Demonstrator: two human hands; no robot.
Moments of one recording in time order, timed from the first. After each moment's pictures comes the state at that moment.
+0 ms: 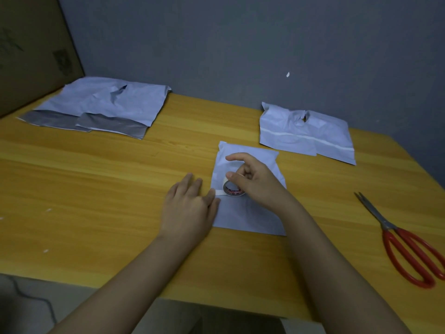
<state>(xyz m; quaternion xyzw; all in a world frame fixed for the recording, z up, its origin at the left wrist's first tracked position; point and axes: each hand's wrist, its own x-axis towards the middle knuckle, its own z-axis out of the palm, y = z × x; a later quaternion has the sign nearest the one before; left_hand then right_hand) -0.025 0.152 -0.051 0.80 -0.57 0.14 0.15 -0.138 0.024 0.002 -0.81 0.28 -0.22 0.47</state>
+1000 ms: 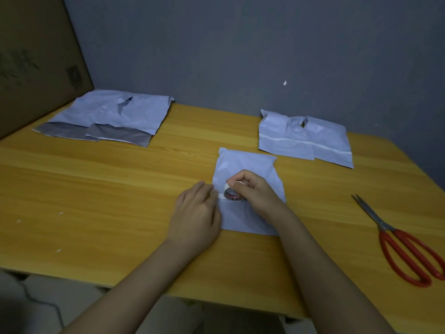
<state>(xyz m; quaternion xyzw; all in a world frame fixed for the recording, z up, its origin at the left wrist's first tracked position) -0.037 0.157 -0.044 0.78 -0.58 0.08 0.21 -0.144 0.032 -0.014 -0.73 0.29 -0.24 0.57</state>
